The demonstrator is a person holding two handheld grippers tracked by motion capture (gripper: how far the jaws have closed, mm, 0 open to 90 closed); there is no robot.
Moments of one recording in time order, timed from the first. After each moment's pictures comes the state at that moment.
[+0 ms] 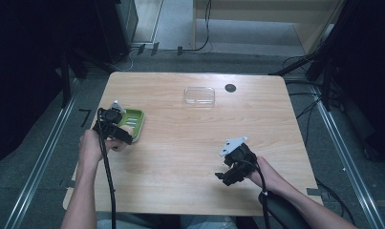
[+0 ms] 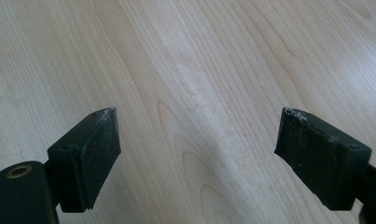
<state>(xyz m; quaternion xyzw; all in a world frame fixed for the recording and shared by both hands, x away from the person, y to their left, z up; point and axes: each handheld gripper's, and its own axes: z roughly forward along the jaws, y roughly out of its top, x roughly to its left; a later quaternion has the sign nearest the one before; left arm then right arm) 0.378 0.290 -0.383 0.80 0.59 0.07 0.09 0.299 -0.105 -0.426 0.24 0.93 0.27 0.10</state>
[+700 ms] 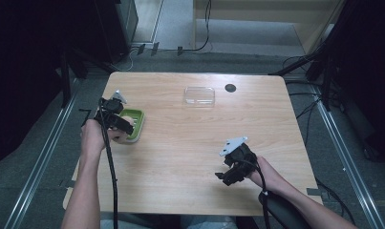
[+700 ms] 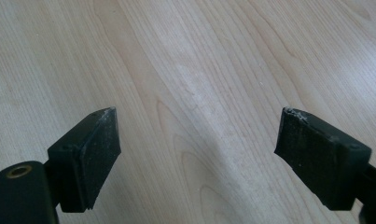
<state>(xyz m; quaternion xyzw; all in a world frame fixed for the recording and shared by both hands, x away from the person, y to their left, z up) 0.401 0.285 -0.368 0.80 0.59 0.09 0.08 0.299 -0.105 -0.426 0.24 0.93 0.27 0.10</state>
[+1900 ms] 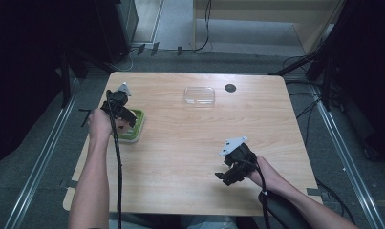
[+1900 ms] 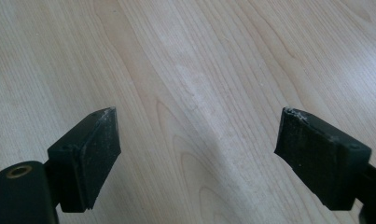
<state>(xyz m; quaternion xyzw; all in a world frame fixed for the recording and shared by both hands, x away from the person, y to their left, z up) 0.449 0.286 -0.386 0.79 0.60 0.08 0.05 0.300 -0.105 -0.427 0.24 0.93 0.27 0.10</state>
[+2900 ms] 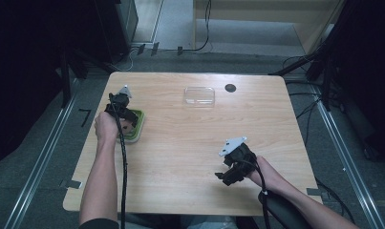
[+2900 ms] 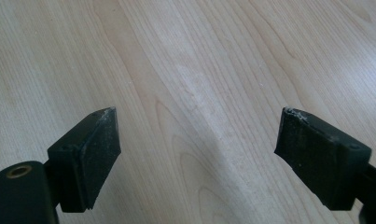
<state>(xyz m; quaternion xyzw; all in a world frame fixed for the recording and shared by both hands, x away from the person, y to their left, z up) 0.464 0.291 -0.418 0.76 0.64 0.09 0.05 0.300 -0.105 -0.427 0.24 0.93 0.27 0.10</state>
